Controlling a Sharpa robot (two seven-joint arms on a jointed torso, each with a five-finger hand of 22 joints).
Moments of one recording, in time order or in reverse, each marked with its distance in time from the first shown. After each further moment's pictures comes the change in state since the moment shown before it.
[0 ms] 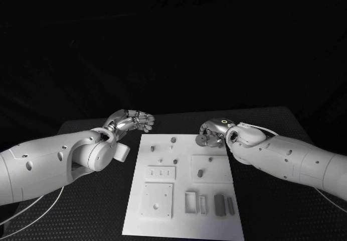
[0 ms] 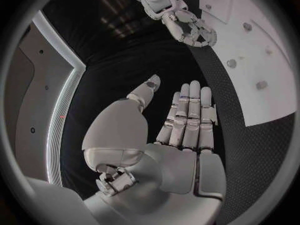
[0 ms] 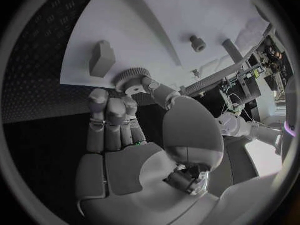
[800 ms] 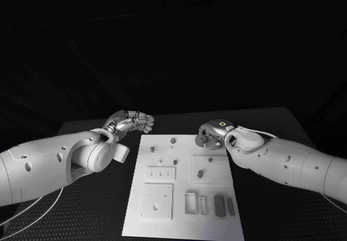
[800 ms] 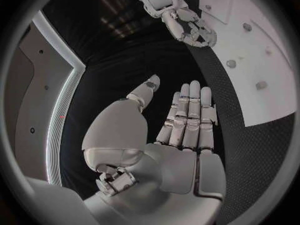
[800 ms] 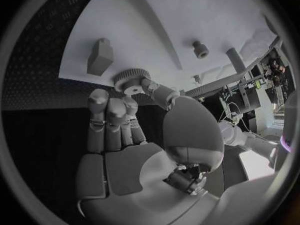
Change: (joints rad) left arm 0.000 -0.004 0.000 0.005 -0.001 0.000 -0.002; left_hand -0.004 -0.004 0.002 -0.002 0.000 0.000 0.000 0.000 0.000 0.000 0.000 0.000 0.000 0.000 0.000 0.000 0.000 -0.002 0.000 0.000 0.000 0.000; right arm -0.010 -0.010 -0.010 0.043 -0.110 -0.067 -0.057; right_hand 0.006 -0.013 0.034 0.002 -0.004 0.000 0.000 0.008 0.003 0.006 -0.013 0.004 -0.014 0.011 -0.011 -0.004 0.008 0.007 0.000 0.007 0.005 0.000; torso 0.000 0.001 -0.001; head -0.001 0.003
